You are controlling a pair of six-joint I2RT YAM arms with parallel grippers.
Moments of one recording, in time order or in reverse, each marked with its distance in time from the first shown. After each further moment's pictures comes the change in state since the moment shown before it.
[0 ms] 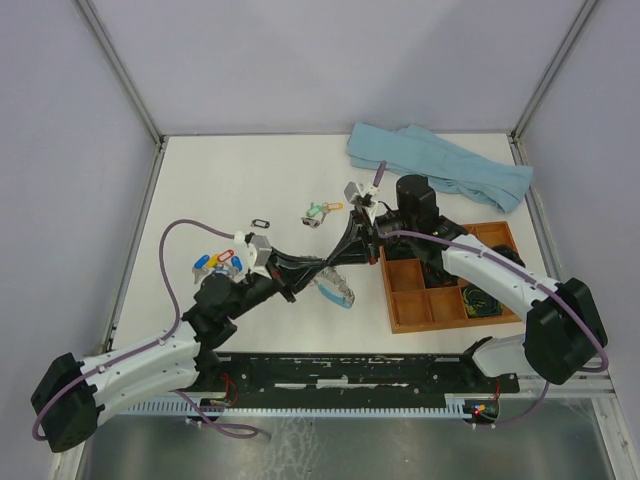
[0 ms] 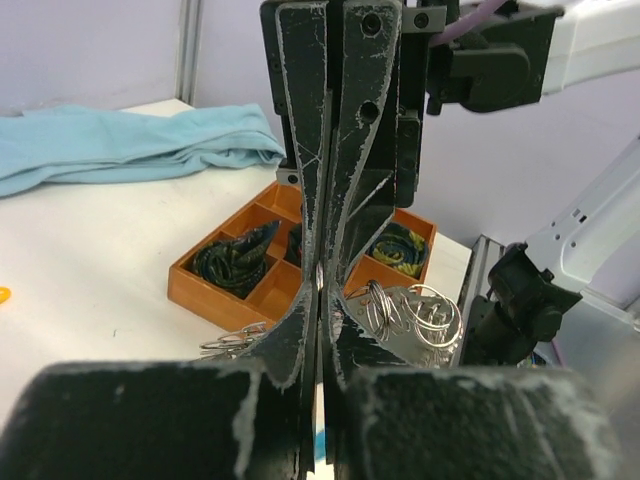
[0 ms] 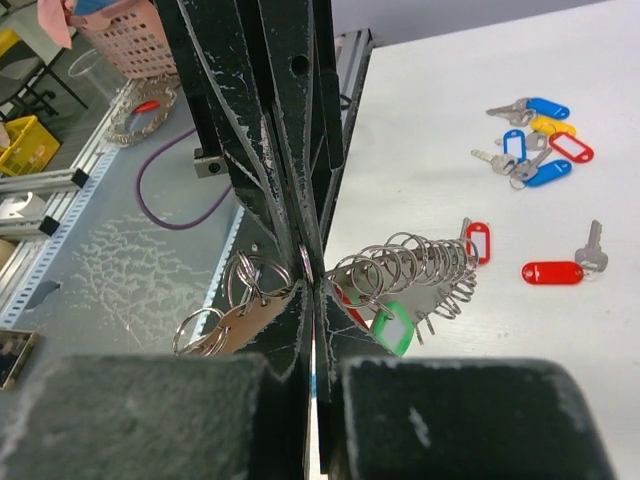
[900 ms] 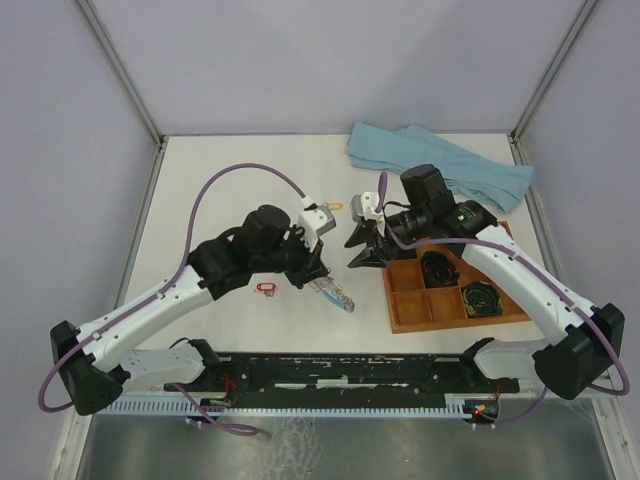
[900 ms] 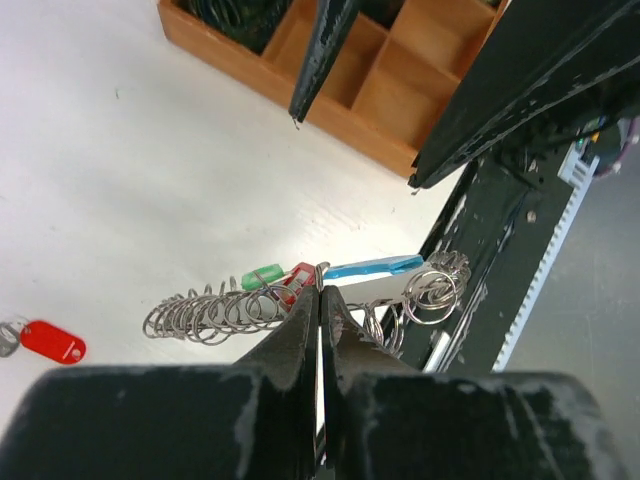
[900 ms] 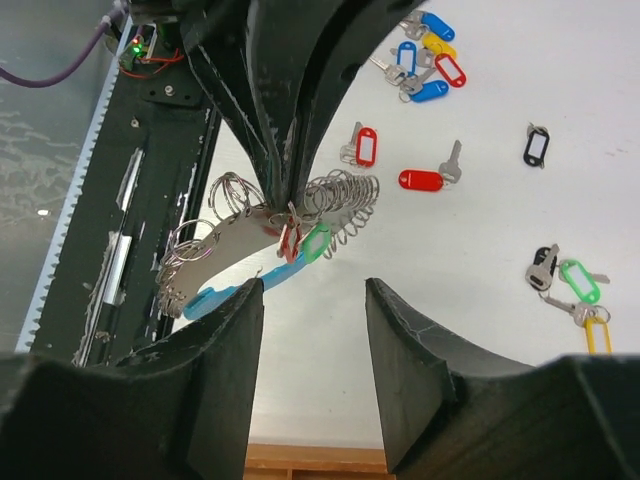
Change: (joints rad) left arm 0.000 0.304 0.736 -1.246 0.083 0.229; right arm -0.009 -0.084 0.287 -0.885 0.274 -0.809
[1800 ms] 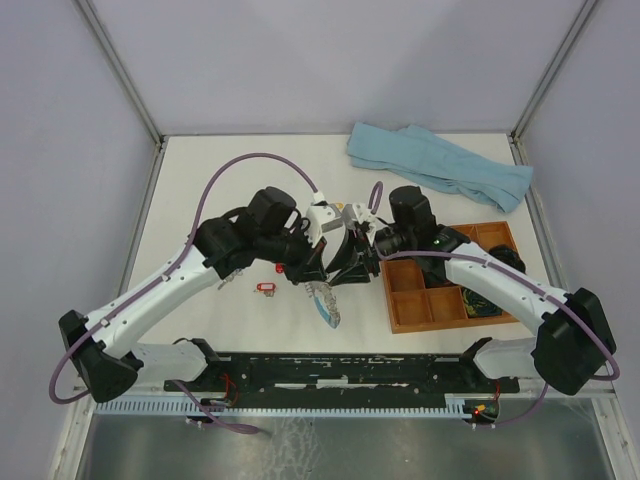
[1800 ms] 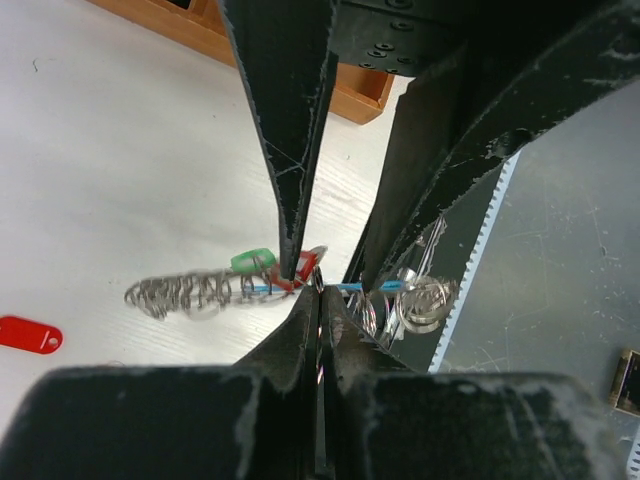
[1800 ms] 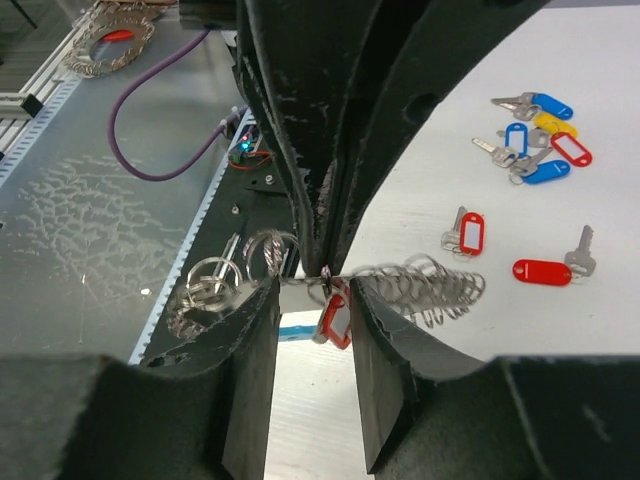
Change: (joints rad) left arm 0.050 0.142 0.212 -0.296 0.204 0.129; right arm 0.061 0.021 -0.305 0.666 -0.224 0.486
